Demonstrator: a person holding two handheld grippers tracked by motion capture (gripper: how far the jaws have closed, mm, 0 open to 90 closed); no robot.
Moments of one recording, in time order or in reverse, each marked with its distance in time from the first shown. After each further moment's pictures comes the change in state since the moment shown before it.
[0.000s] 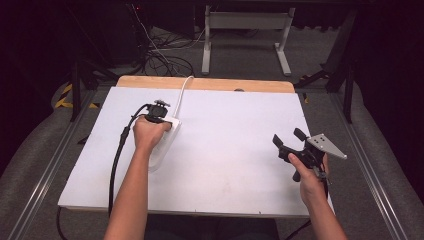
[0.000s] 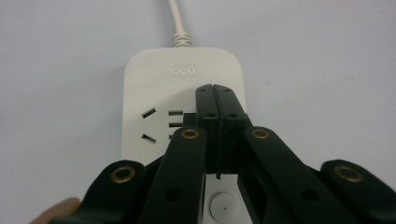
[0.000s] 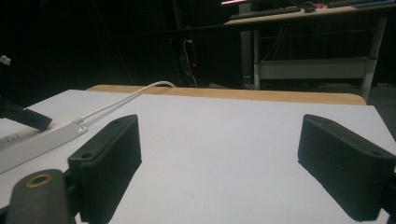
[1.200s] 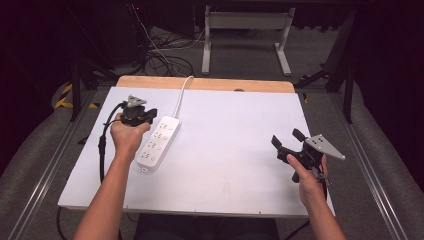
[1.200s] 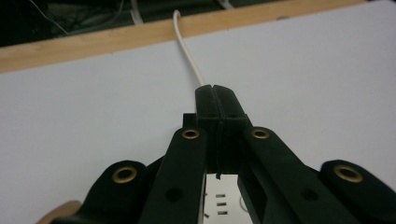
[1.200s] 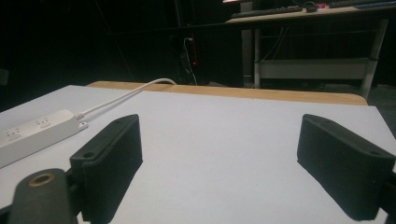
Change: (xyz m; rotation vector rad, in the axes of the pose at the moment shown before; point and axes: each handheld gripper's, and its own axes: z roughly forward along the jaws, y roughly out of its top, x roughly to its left) left arm 0.027 -0.035 -0.075 -0.441 0.020 0.025; right arm 0.004 -0.001 0.000 0.005 0.000 -0.018
